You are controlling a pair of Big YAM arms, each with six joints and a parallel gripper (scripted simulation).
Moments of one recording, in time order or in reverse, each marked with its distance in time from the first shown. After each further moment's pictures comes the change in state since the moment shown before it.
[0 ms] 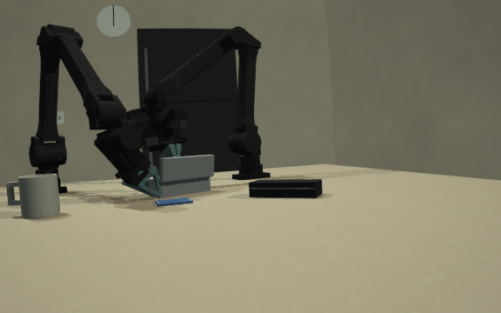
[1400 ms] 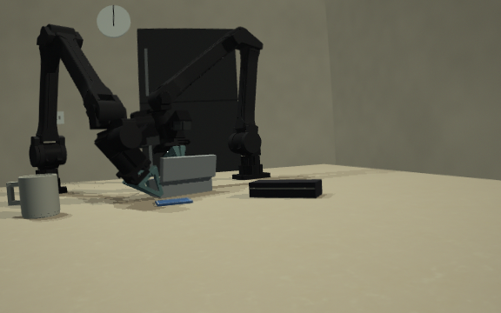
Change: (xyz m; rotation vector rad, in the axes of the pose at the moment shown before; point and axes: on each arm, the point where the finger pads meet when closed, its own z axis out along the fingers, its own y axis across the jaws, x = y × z) left arm 0.000 0.012 0.007 0.006 0.002 0.018; right arm -0.001 -0.005 -0.001 0.015 0.001 0.022
